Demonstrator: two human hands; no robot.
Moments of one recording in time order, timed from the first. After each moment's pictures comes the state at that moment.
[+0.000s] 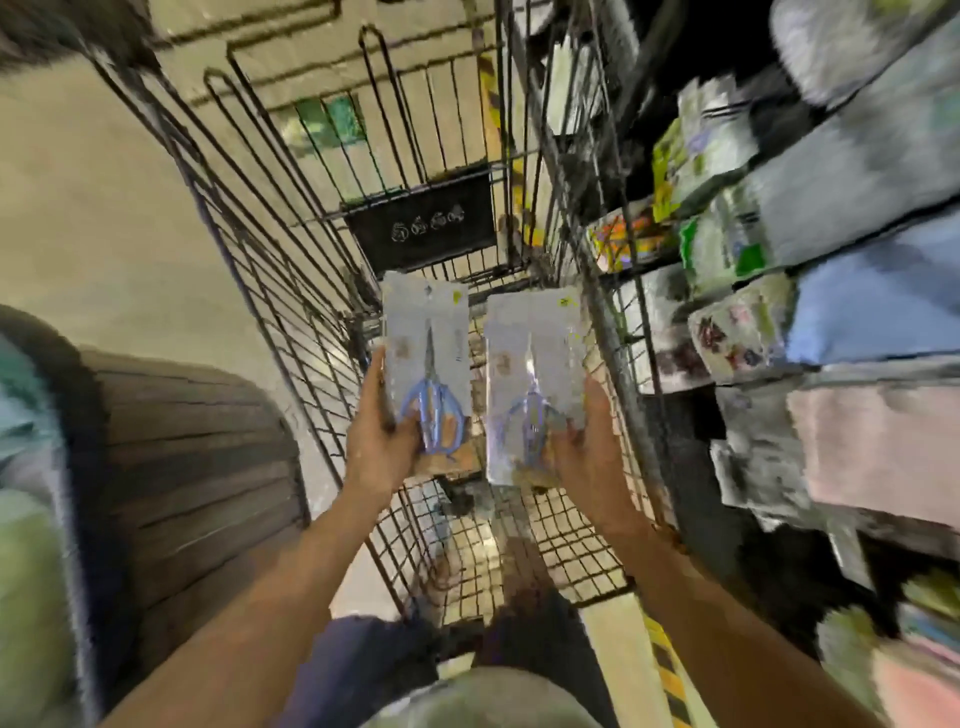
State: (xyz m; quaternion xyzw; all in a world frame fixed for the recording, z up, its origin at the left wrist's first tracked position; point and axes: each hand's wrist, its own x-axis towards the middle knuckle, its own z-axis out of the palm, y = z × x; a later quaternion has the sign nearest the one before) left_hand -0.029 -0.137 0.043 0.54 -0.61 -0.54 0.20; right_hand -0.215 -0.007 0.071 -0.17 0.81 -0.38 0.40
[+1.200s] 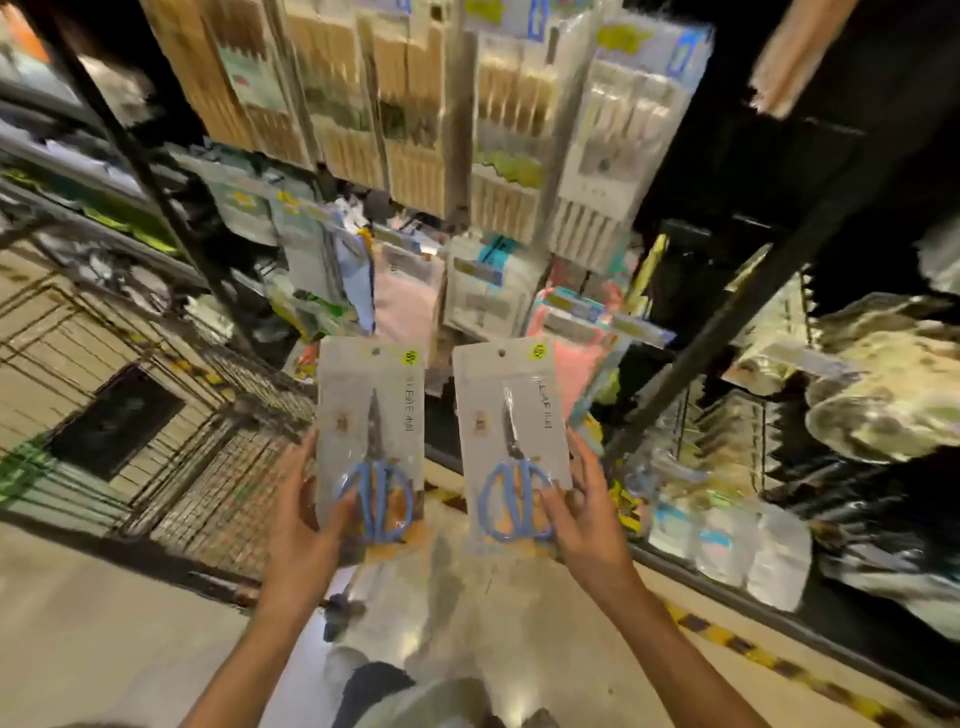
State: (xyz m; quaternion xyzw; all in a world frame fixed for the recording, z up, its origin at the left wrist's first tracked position) left_hand 0.036 0.227 0.289 0.18 -0.79 -0.58 0.13; right_hand -0.023 0.504 0.284 -0.01 0.77 -0.64 0.07
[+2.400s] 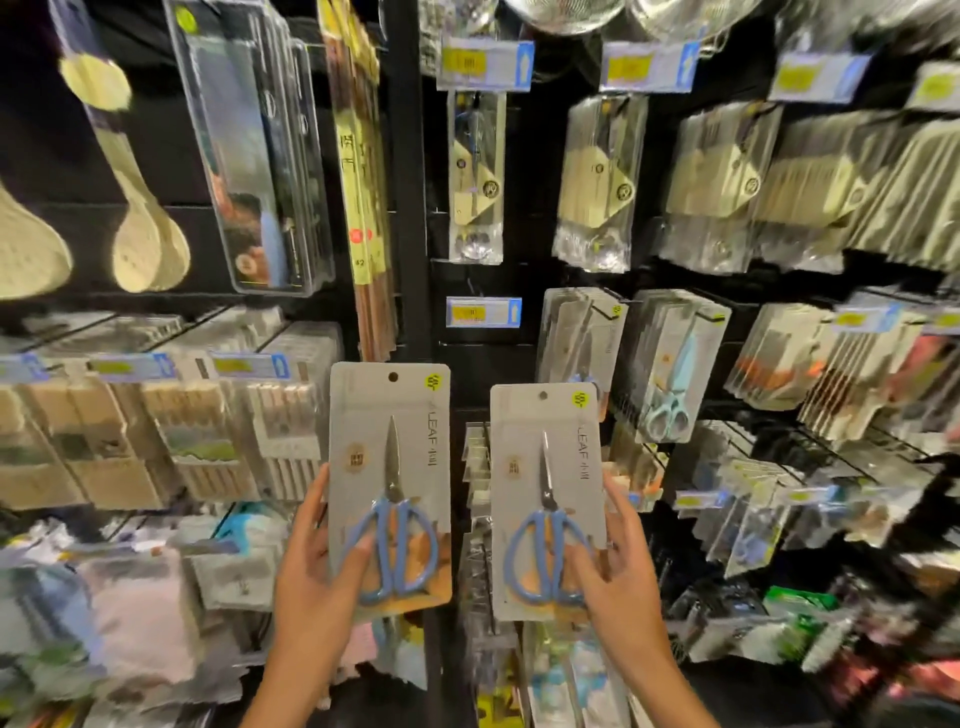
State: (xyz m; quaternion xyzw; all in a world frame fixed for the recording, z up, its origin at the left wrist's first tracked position) left_hand -0.087 0.503 0.478 -0.11 -0.68 -0.72 0.11; right_hand -0.016 0.765 0.441 0.09 0.68 -0.68 -0.27
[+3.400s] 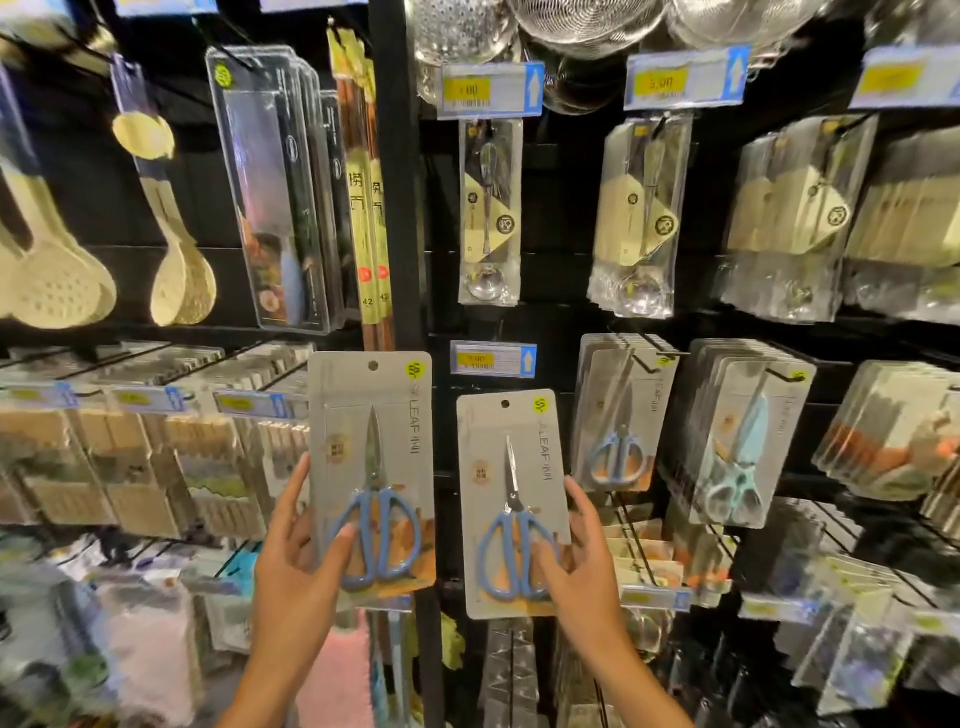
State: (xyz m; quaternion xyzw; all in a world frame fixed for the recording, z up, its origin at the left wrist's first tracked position) left_hand -0.148 0.549 0.495 -0.08 -0.67 -0.71 0.21; right_hand -0.146 0.807 0.441 -0.02 0.69 -0.69 -0.22
